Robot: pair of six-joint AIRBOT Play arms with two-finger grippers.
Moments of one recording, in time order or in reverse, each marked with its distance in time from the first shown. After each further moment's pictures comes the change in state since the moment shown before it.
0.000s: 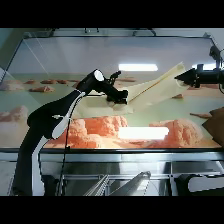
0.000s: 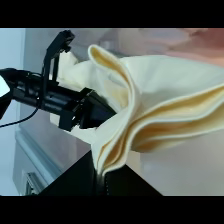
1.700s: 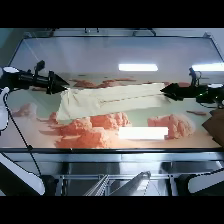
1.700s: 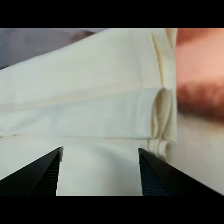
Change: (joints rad) left arm 0.789 0.192 -0.188 -0.240 -0.356 0.199; right arm 0.075 -0.138 -0.186 -0.078 -0.436 -0.171
